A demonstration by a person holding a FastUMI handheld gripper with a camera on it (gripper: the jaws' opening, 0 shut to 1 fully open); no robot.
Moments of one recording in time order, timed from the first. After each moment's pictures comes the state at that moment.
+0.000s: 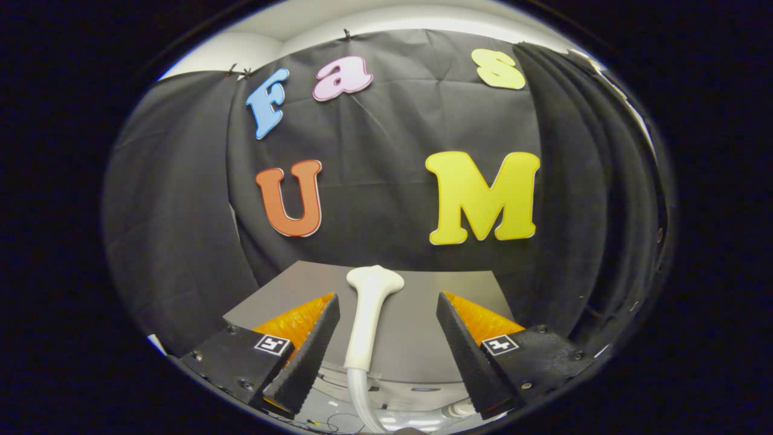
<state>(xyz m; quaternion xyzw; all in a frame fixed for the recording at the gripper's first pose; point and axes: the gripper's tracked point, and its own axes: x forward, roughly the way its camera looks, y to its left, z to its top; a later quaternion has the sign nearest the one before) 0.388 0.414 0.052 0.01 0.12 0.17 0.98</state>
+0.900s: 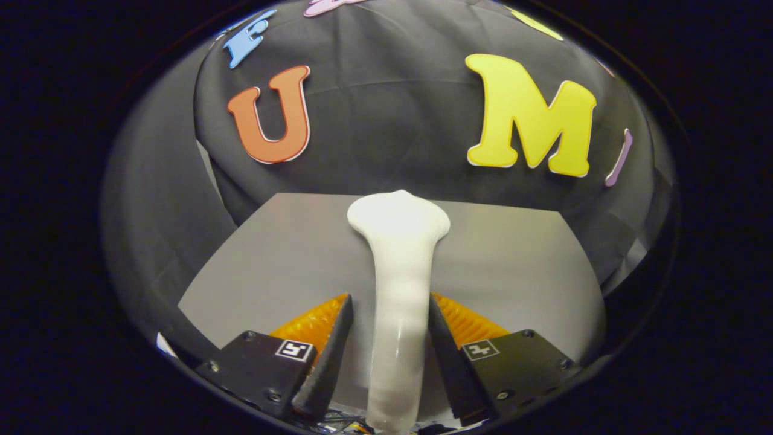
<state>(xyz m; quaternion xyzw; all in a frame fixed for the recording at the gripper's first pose) 0.470 0.493 -0.055 -0.03 0.31 0.16 0.94</state>
